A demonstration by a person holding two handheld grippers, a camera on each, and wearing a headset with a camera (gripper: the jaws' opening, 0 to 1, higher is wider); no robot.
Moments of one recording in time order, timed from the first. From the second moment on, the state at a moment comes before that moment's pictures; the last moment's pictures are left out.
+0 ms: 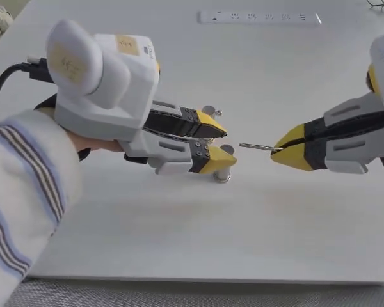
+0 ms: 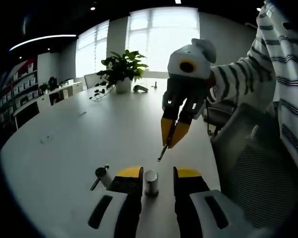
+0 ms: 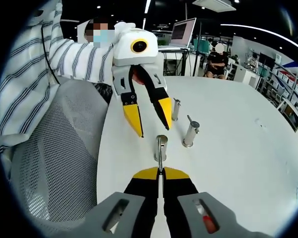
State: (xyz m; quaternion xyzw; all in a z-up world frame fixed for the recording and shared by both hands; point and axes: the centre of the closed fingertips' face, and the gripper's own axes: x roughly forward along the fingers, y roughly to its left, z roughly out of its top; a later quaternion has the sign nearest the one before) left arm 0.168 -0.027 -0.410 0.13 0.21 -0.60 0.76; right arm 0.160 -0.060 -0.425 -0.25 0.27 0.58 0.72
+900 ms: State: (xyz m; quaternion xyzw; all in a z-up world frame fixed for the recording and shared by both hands) left arm 0.179 -0.022 -0.433 0.15 0.24 -0.60 0.75; right arm 0.169 -0.058 -0.446 -0.25 0.29 0.59 0.71
